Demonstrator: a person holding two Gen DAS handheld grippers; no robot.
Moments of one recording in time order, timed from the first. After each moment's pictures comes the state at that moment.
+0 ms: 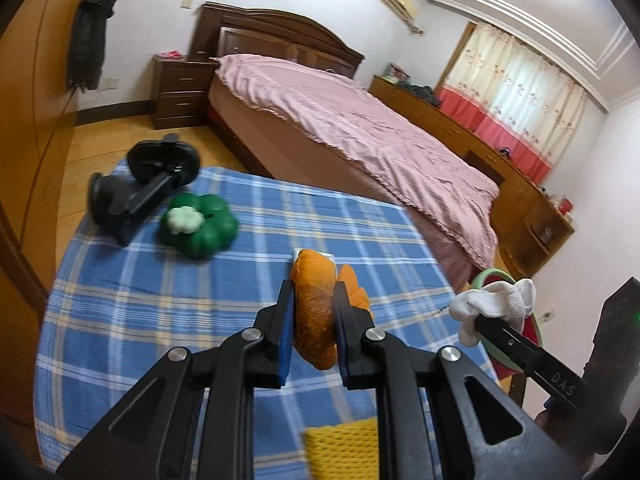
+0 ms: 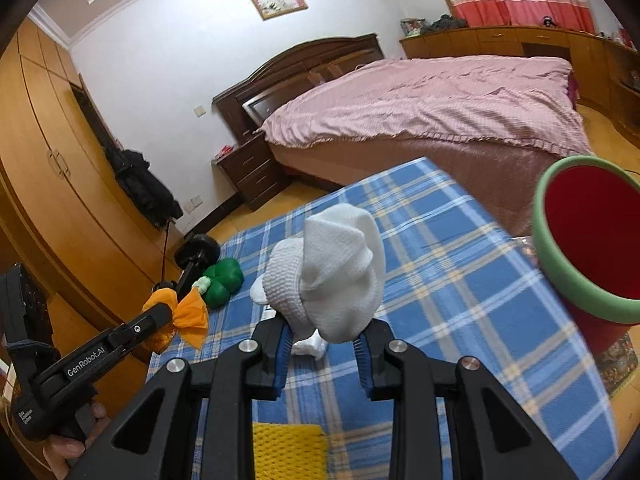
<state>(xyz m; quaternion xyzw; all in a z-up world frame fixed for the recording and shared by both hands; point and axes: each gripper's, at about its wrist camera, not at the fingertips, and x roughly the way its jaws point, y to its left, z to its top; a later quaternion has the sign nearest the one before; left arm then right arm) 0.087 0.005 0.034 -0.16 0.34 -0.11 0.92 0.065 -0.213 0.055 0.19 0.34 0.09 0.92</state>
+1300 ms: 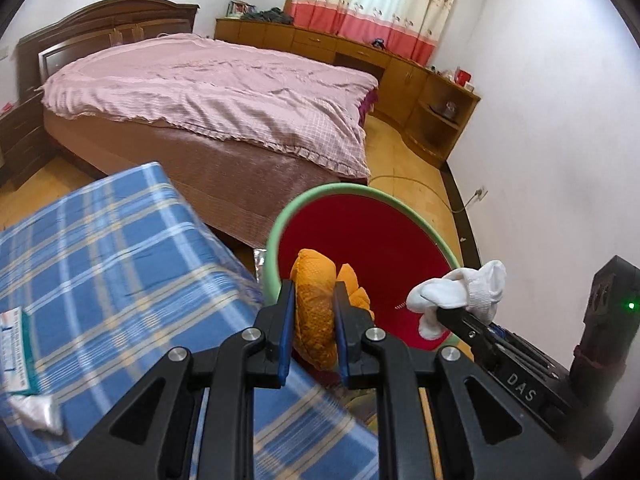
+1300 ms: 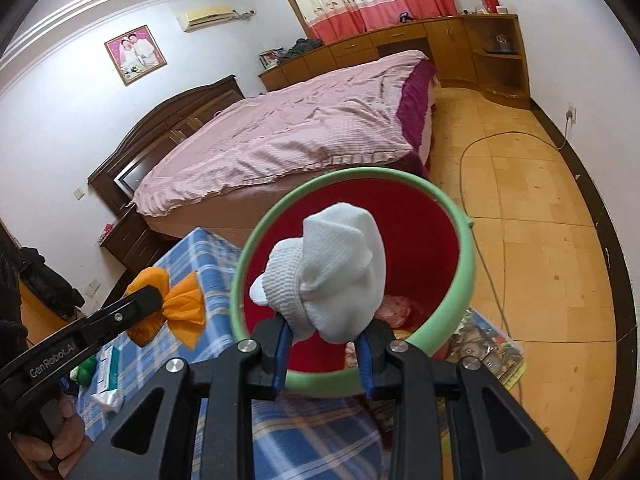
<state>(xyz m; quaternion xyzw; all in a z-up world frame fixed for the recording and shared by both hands) 0.131 -0.317 0.024 0.00 0.40 -0.33 0.86 0.020 -0.468 0.022 0.25 0.32 -0.14 0.90</state>
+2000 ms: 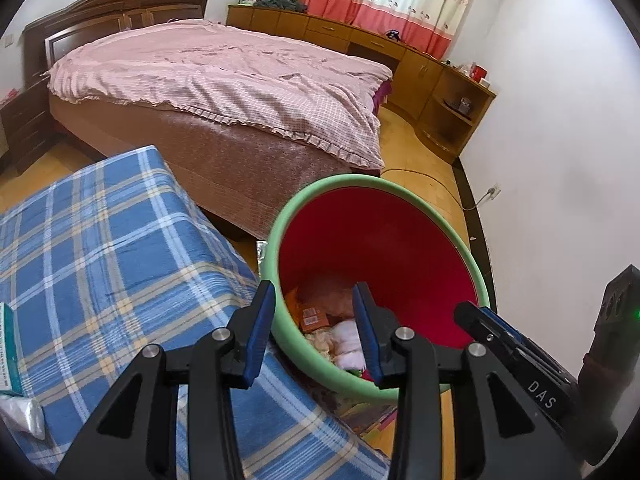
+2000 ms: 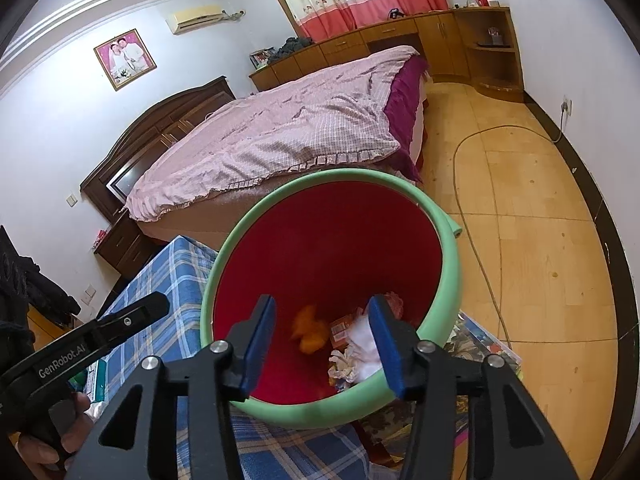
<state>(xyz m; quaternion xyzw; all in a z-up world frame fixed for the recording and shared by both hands) 0.146 -0.328 0.010 -0.01 0.42 -0.31 0.85 0.027 -0.491 0.009 0.26 0.32 -0.15 0.90</state>
